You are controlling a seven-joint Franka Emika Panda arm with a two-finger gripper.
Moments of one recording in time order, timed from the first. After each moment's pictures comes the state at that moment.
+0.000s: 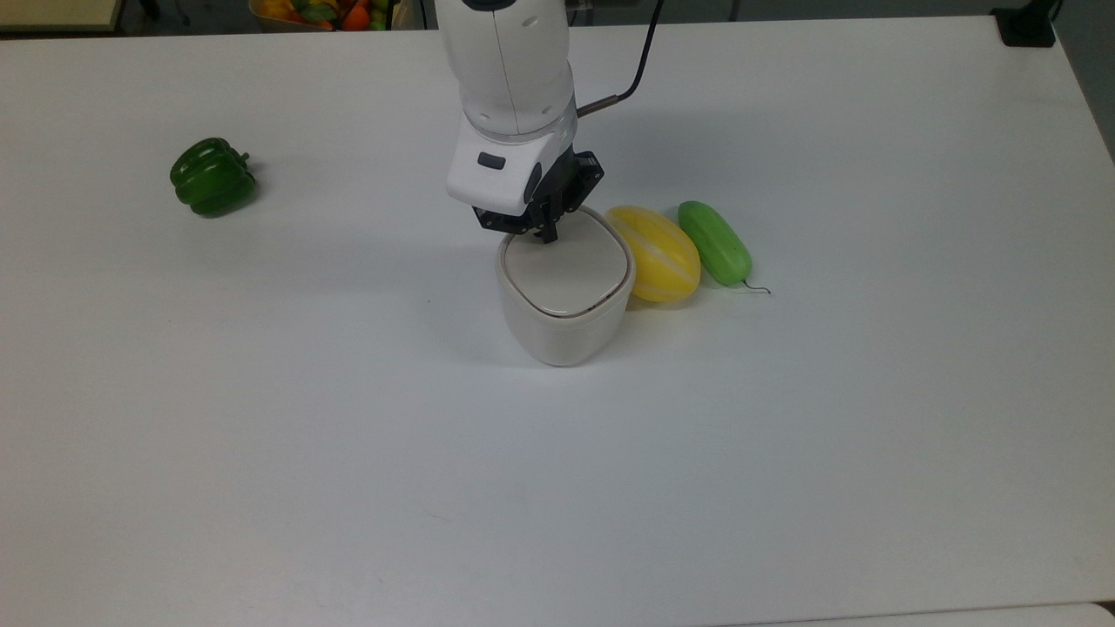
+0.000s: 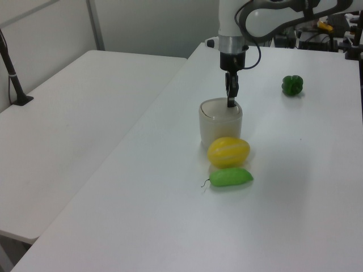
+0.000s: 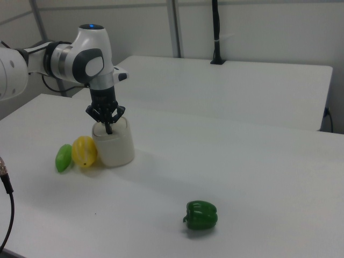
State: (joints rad) arm 0.19 0.40 -0.03 -1.49 0.12 1.89 -0.37
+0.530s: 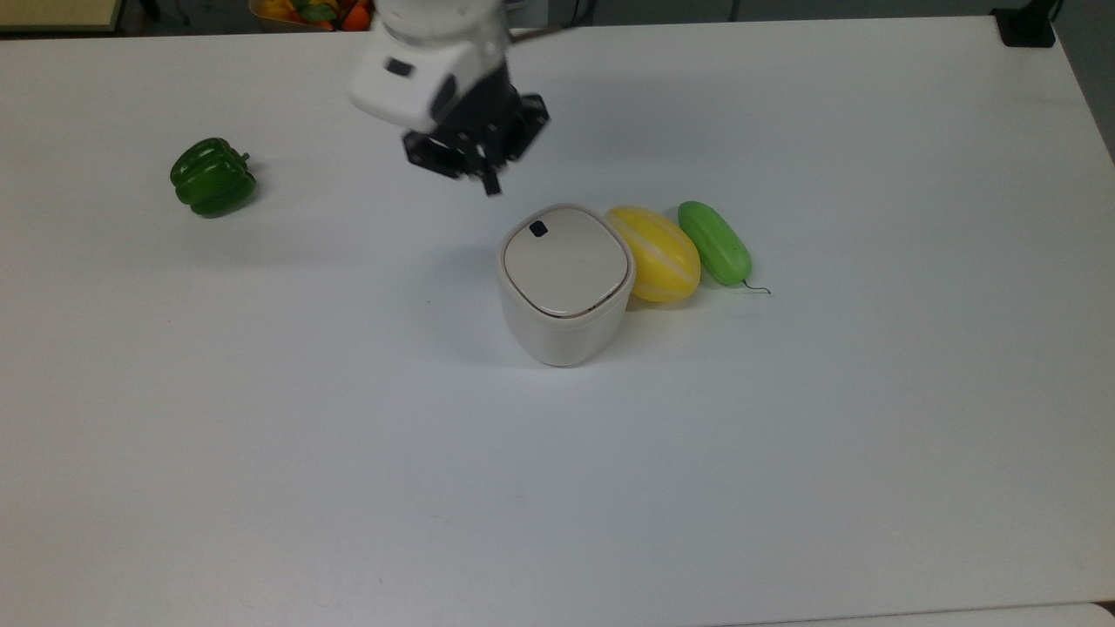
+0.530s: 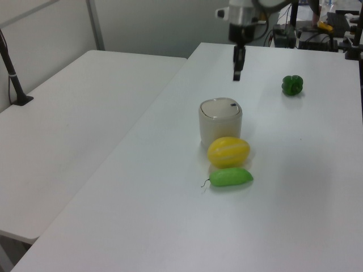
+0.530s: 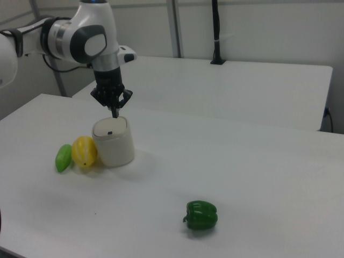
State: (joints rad) arm 0.11 0.29 -0.05 -1.47 0.12 1.80 -0.32
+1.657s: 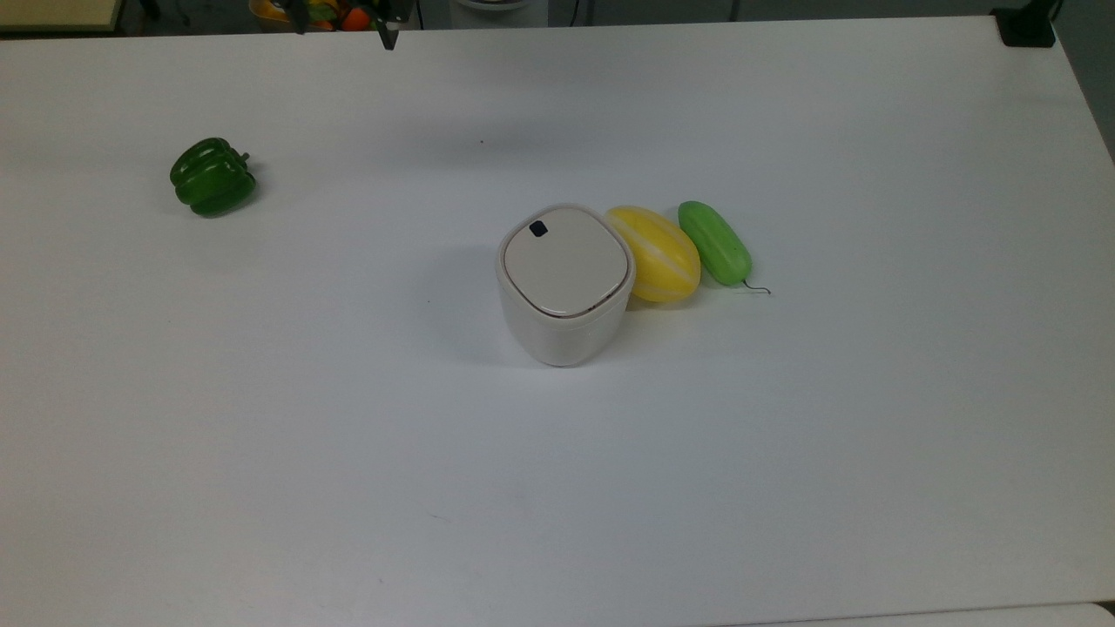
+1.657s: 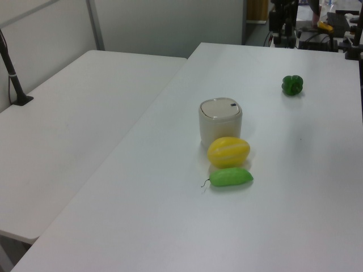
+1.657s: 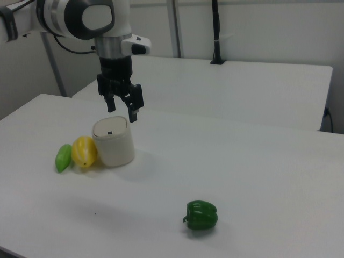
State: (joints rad) arm -0.06 0.13 -0.05 -1.47 0.03 1.49 0.05
